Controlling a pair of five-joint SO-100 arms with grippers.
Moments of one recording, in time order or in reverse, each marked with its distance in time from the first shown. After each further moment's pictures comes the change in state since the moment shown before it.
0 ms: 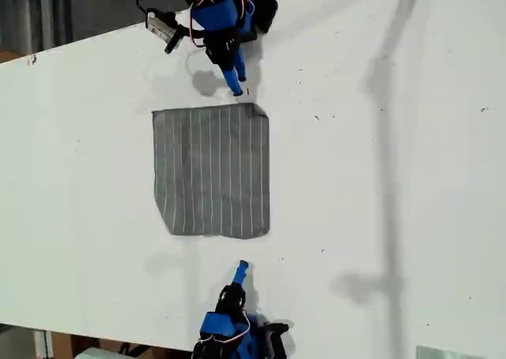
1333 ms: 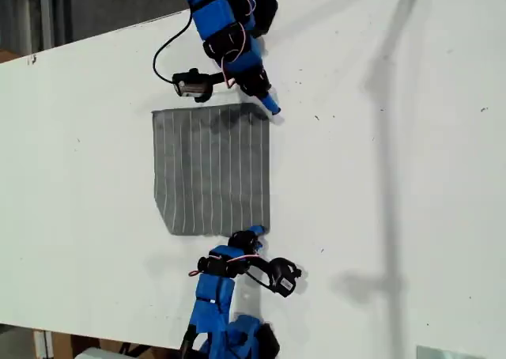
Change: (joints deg) arm 0 10.0 -110.6 -66.0 -13.0 -22.9; arm 1 -15.1 -60.3 -12.7 -28.1 -6.9
